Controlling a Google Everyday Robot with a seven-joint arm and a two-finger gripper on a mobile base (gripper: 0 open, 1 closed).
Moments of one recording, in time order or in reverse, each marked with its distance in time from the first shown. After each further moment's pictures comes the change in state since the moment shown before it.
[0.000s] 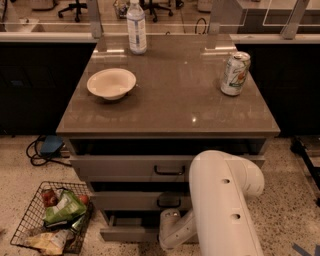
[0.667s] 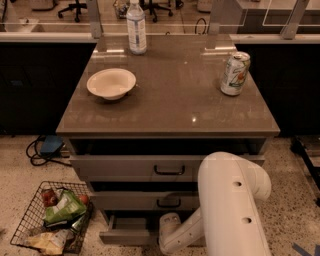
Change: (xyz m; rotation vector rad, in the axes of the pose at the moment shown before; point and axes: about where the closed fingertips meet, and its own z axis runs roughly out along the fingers) arm -0.001 0.010 -0.008 0.029 0.010 0.010
